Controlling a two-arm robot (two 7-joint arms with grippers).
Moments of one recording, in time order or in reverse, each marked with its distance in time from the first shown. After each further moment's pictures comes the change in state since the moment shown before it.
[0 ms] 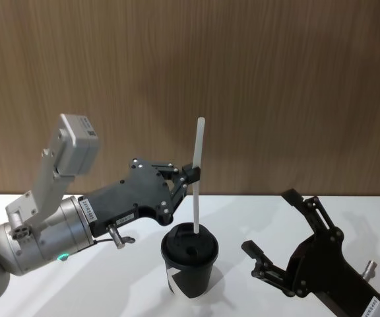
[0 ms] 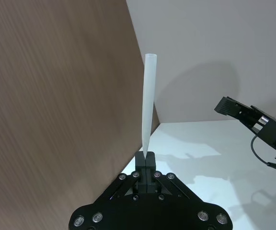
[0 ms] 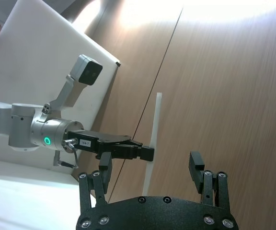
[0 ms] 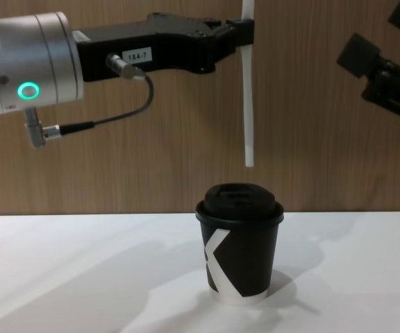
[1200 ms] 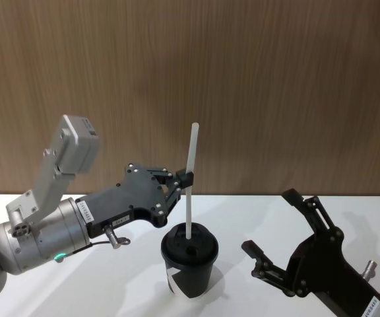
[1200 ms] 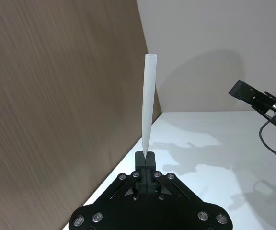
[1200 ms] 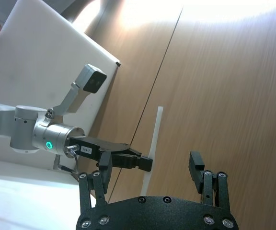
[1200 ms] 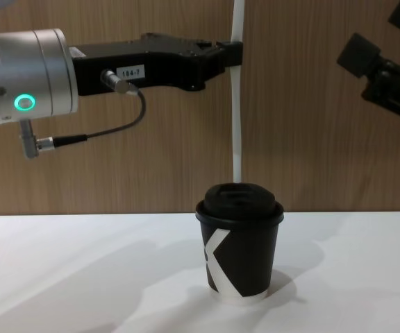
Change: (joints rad) left arm -0.003 -0.013 -0.017 0.037 0.009 0.046 -0.021; right arm 0.000 0.000 0.000 0.000 0.000 0.000 0.000
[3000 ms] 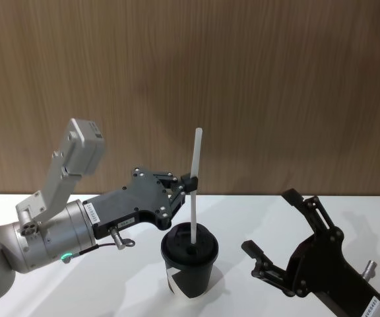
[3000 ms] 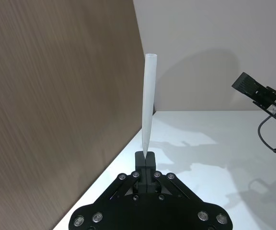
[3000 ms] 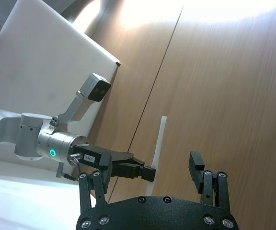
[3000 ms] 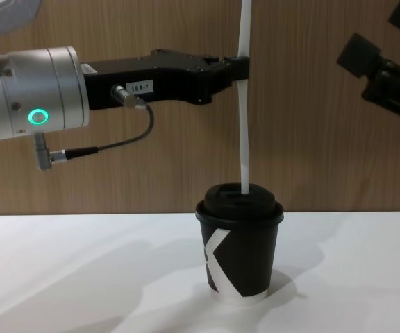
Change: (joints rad) left arm -0.020 -0.045 -0.001 0.077 0.000 -0.009 -0.060; right arm 0.000 0.000 0.000 0.000 0.000 0.000 0.000
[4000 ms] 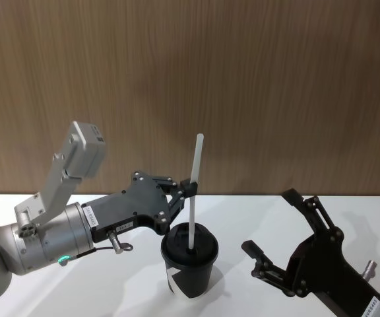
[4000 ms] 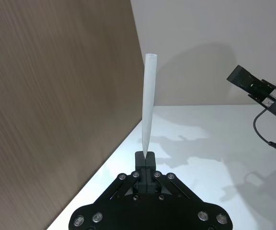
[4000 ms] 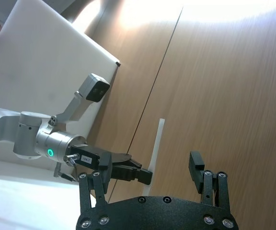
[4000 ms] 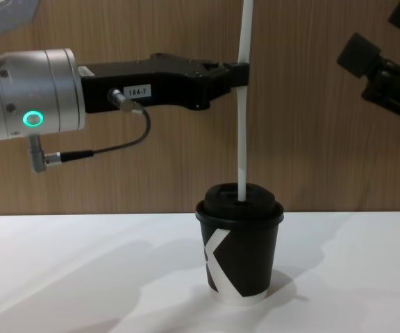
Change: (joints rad) left arm 0.000 0.018 0.008 -0.013 0.002 0.016 -0.006; right arm 0.000 0.000 0.000 0.000 0.000 0.000 0.000
